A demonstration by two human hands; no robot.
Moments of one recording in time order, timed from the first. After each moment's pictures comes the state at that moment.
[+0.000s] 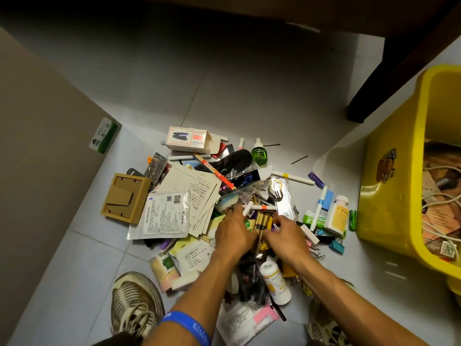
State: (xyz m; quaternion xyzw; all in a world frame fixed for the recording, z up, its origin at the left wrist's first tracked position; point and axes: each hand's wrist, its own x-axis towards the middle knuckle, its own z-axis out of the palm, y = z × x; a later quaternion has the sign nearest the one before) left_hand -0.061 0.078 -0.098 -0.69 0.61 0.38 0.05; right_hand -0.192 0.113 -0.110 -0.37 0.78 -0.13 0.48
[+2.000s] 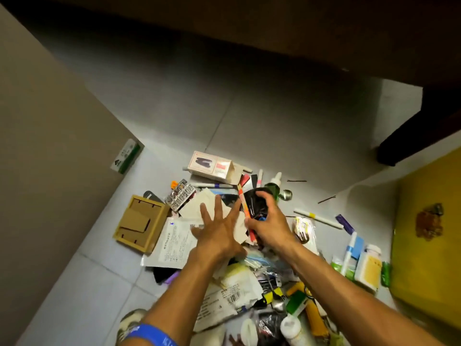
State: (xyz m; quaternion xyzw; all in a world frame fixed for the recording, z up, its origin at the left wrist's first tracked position) left_hand 0.014 -0.019 -0.087 -0.63 0.63 0.40 0.21; right_hand -0.134 -0.009 -0.089 -0.40 0.67 -0.23 0.57
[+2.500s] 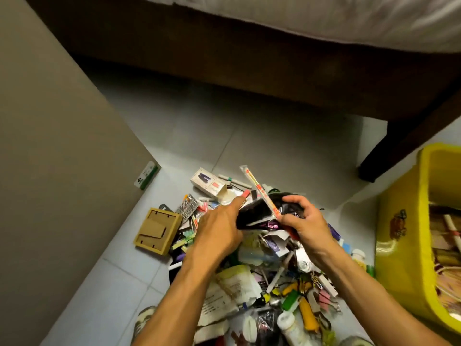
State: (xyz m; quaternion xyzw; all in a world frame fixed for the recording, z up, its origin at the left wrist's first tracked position) left_hand 0.011 0.001 0.037 -0.62 0.72 0.30 -0.03; right_hand -0.188 0.016 0.001 -0.31 0.62 -0.42 0.59
